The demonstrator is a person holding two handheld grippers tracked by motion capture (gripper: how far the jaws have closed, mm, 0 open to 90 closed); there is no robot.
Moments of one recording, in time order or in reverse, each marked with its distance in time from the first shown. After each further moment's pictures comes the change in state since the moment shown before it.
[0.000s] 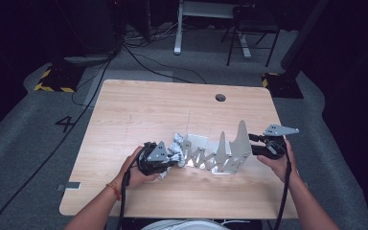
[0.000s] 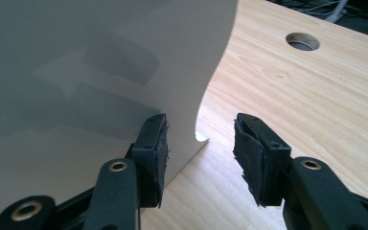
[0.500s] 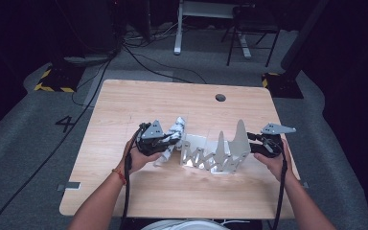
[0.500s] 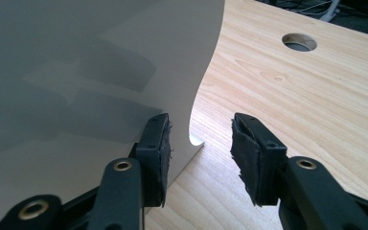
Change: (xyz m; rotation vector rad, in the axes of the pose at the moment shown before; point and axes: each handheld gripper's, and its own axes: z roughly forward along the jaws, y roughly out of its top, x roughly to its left) left arm 0.040 0.026 -0.009 -0.213 0.063 -0.102; right arm 0.000 0.000 0.010 -0.016 -0.019 0.032
